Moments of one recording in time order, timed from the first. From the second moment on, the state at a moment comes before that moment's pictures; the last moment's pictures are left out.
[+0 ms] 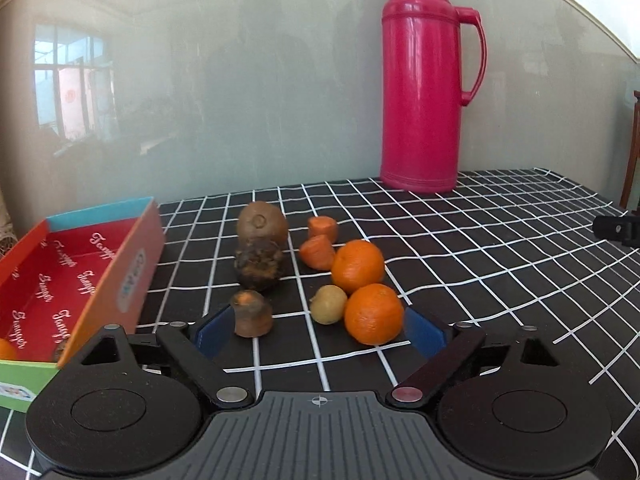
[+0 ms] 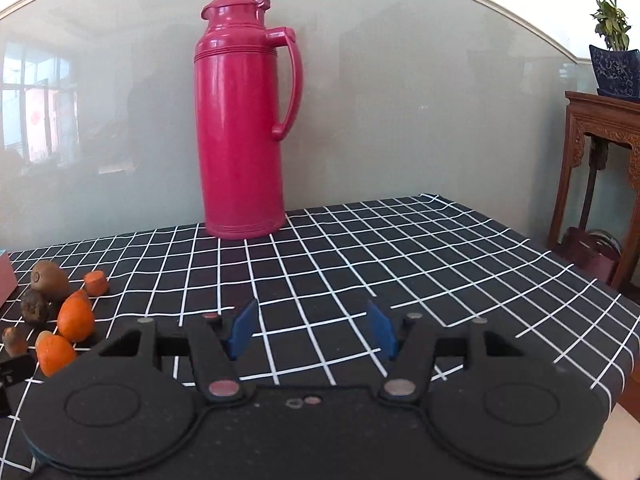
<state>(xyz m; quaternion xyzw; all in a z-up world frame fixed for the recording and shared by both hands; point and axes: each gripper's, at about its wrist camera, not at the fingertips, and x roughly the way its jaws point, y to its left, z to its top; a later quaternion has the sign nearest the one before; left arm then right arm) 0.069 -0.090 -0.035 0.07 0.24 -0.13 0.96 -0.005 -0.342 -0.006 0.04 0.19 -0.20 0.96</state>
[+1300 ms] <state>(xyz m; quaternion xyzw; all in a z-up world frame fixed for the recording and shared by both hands) 0.080 -0.111 -0.036 0.06 0.27 -0.16 0.95 0.003 -0.367 -0.020 0.06 0.22 -0.25 0.94</state>
